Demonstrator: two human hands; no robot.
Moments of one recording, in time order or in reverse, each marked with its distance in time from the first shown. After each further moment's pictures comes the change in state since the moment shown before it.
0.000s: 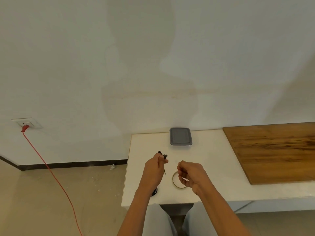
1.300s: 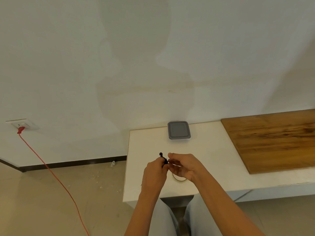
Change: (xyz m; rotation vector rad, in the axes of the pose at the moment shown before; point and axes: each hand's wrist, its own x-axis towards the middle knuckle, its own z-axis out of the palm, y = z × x) left_hand -0.019 0.001 0.013 0.352 -0.006 0.021; right_hand 0.007 -0.007 0.013 0.135 -0.162 0.117
